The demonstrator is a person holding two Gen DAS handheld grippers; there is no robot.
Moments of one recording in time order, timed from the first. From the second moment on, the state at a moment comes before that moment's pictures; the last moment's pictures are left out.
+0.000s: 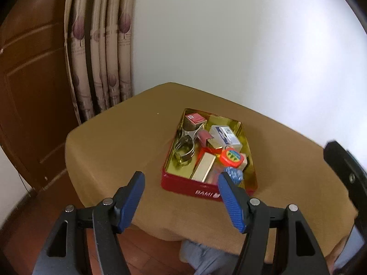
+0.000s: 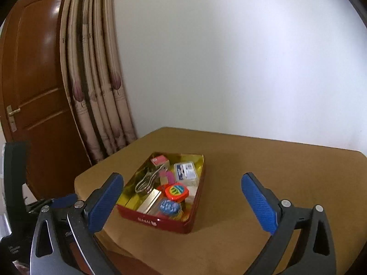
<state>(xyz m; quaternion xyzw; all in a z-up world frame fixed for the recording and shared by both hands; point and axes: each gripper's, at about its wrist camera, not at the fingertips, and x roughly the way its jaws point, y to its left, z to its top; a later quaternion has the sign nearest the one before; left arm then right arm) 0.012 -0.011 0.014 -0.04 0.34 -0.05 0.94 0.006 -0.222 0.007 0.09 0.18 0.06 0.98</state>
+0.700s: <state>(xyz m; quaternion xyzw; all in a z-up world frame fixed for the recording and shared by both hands) -0.026 -0.024 0.041 -0.01 0.27 -0.01 0.96 -0.038 -0.207 0.034 0.06 0.15 -0.03 0.99</state>
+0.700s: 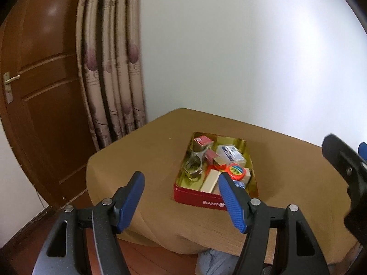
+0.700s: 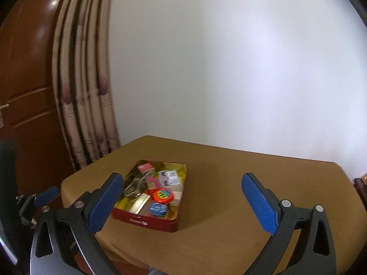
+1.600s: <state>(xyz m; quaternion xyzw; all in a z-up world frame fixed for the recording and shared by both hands) -0.015 -0.024 0.018 0.01 0.29 0.00 0.96 -0.025 -0.205 0.014 0.08 0.20 0.00 0.98</state>
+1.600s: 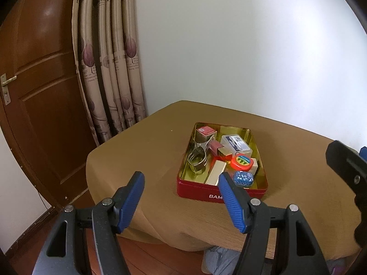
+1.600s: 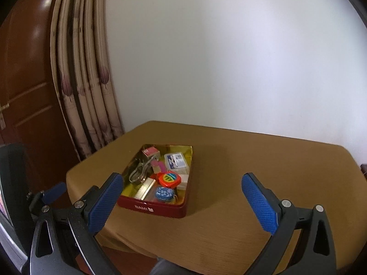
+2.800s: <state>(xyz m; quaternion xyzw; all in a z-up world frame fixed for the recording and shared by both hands) -0.003 -0.021 0.006 0.00 0.33 -0.02 0.94 -0.022 -0.191 0.007 0.05 0.21 0.00 0.98</state>
